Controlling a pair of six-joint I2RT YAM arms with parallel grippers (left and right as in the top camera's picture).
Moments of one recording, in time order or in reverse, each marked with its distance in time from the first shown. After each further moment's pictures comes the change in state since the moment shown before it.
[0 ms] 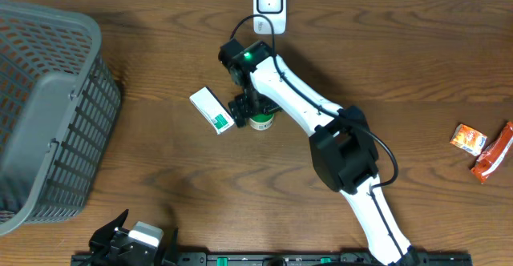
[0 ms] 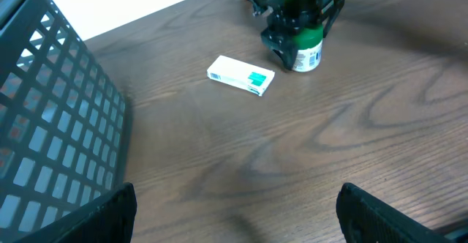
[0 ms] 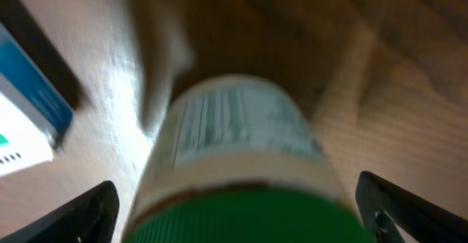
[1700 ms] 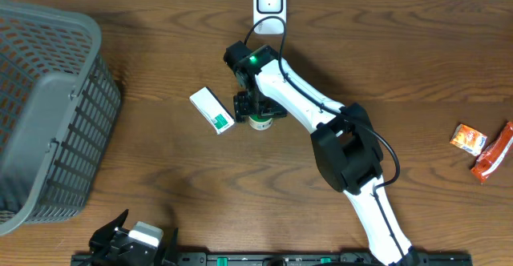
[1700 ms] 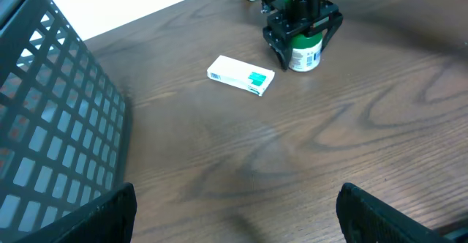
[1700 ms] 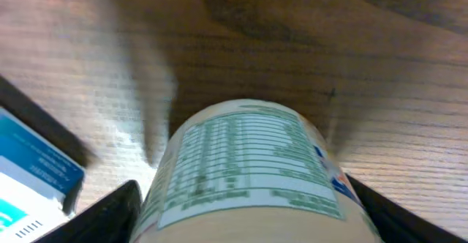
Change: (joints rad) left arm 0.000 0.000 0.000 0.000 0.000 0.000; right arm -0.013 -0.024 -0.107 0.121 -0.056 0.255
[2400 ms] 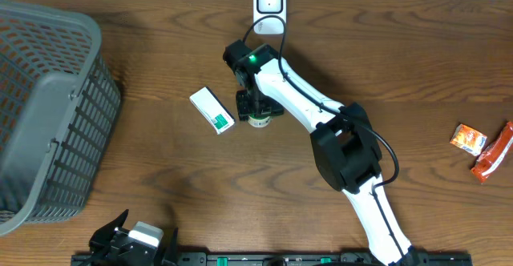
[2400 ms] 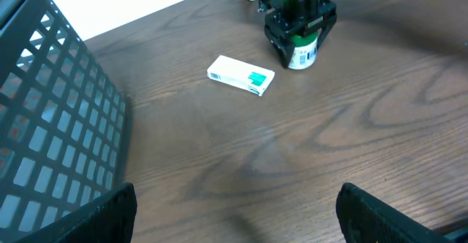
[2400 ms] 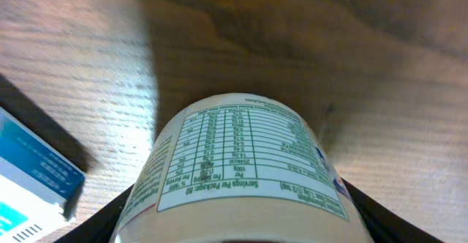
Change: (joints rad) left arm 0.000 0.000 0.000 0.000 0.000 0.000; right arm -0.003 0.014 0.038 -0.011 0.020 -0.056
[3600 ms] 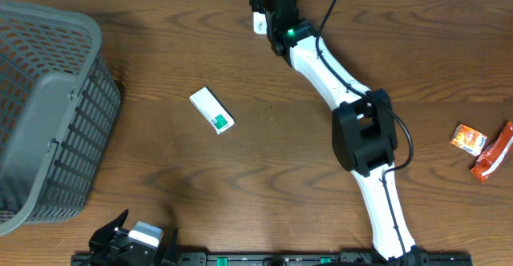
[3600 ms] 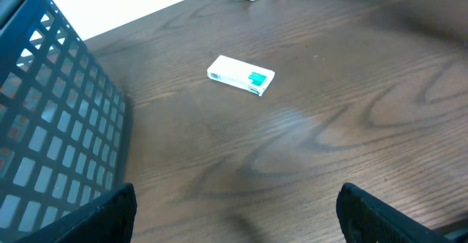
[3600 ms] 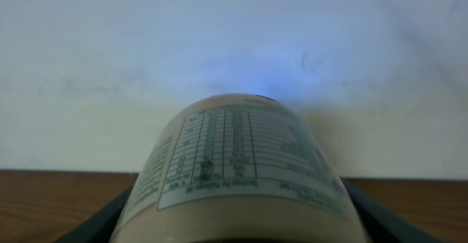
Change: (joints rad) left arm 0.000 0.000 0.000 0.000 0.000 0.000; right arm -0.193 0.068 0.080 1.238 0.343 -0.282
